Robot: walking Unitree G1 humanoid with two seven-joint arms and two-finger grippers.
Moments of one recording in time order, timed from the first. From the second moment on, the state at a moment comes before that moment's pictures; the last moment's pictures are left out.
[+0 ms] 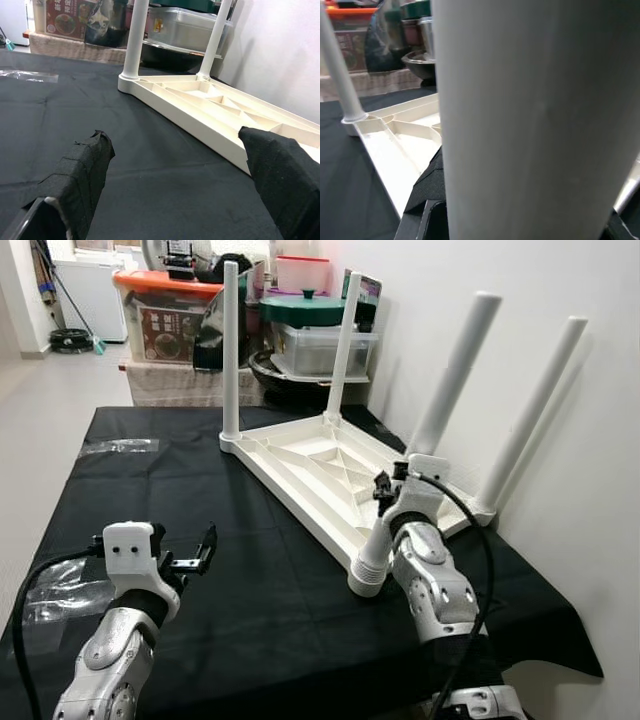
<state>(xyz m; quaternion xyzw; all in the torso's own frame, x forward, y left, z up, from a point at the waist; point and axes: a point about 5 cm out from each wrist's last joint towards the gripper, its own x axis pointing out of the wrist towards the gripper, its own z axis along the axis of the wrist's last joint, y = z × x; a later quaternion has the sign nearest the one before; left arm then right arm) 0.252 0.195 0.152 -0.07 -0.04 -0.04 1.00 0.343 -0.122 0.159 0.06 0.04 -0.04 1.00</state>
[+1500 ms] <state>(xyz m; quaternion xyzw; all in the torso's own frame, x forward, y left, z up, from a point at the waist) 0.254 0.195 0.151 -0.07 -0.04 -0.04 1.00 0.334 -0.112 0.167 0.03 0.01 0.03 1.00</state>
